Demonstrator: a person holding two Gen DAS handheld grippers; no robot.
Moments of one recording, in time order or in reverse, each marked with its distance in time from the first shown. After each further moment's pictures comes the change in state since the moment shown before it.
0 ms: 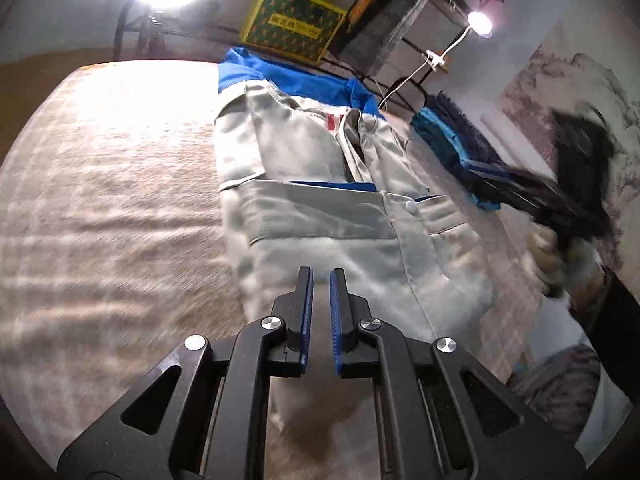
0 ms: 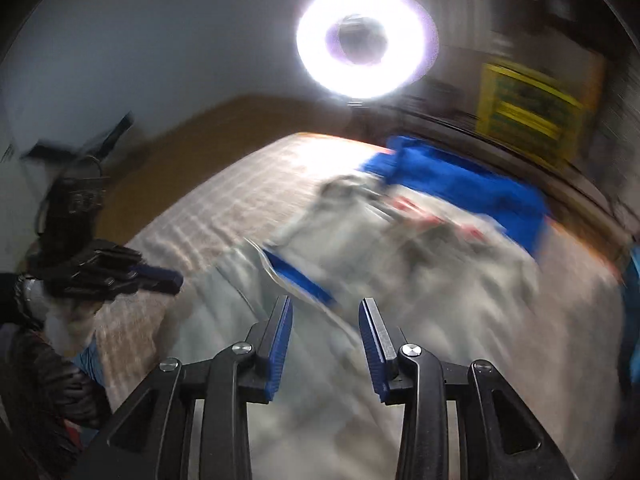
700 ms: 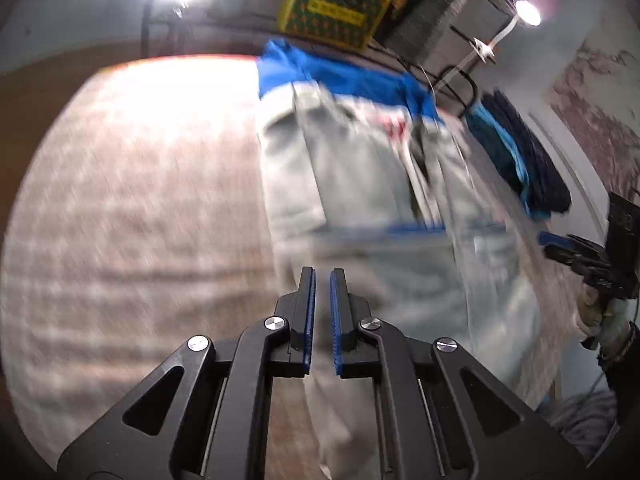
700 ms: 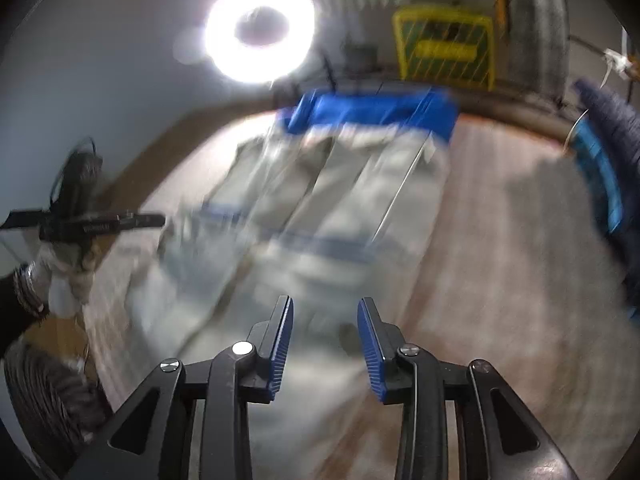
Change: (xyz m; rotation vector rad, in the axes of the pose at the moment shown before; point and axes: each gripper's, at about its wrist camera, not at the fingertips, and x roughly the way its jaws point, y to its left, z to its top) left arm 0.027 0.023 0.066 -0.033 0.043 0.163; right arm -0.030 -0.076 -0.066 0.225 0.003 -0.058
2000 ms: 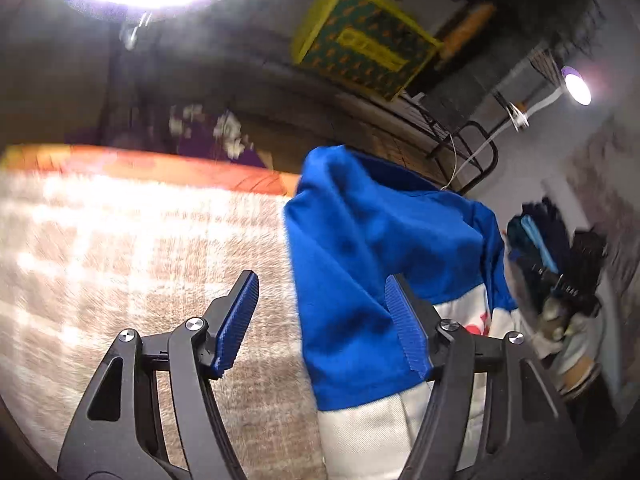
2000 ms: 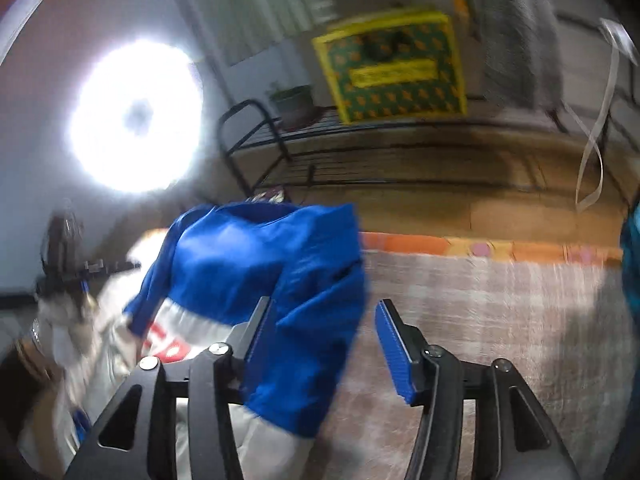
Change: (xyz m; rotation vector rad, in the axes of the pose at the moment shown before) left arm 0.169 0.089 0.207 -0.135 -0.018 -0.124; right arm 0.174 -0.191 0.174 0.201 -0.092 0.026
